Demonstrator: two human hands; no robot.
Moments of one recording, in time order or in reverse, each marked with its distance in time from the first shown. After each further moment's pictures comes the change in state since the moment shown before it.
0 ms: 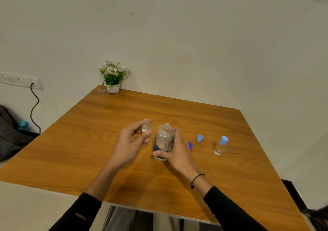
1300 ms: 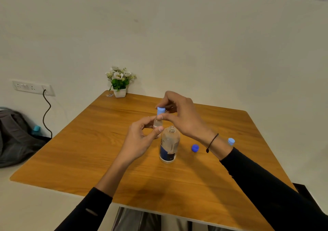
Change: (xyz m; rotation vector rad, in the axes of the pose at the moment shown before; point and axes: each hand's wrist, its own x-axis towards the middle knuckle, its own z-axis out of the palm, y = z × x) left_hand 0.012 0.037 0.006 0.104 0.010 0.107; right_hand 0.045 -0.106 -0.072 0.027 0.012 -0.542
